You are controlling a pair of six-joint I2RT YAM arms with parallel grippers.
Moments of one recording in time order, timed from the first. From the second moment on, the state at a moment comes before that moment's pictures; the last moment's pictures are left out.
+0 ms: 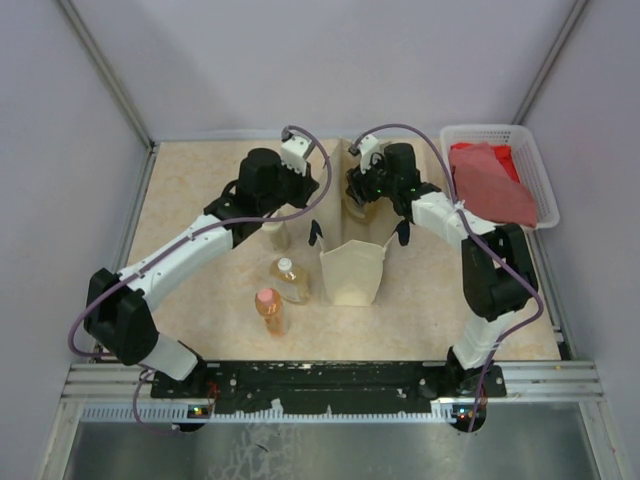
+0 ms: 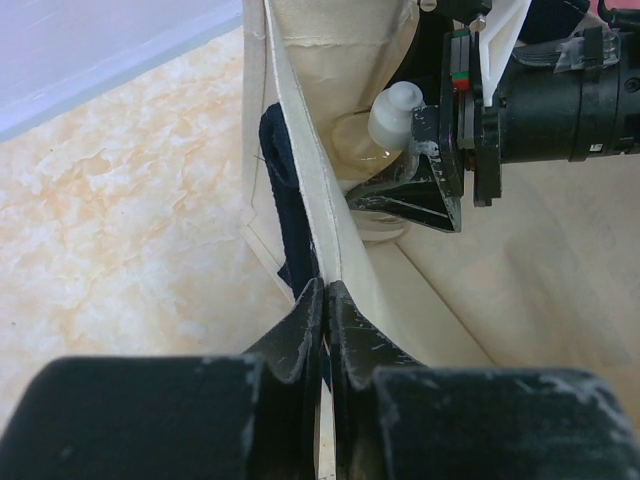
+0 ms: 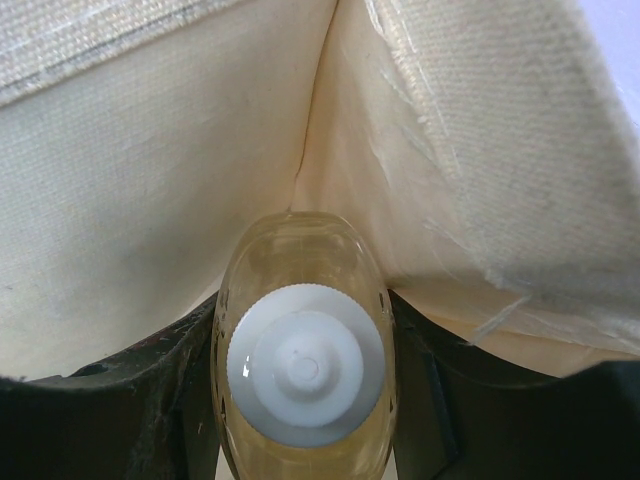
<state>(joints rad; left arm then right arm) -0.64 1.51 1.26 -0.05 0.06 -0.06 0.37 1.75 1.25 0.04 -0.32 -0.26</state>
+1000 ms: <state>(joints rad) -0.60 1.51 1.24 -0.04 0.09 -0.08 0.41 1.42 1.51 -0.22 -0.08 -0.11</state>
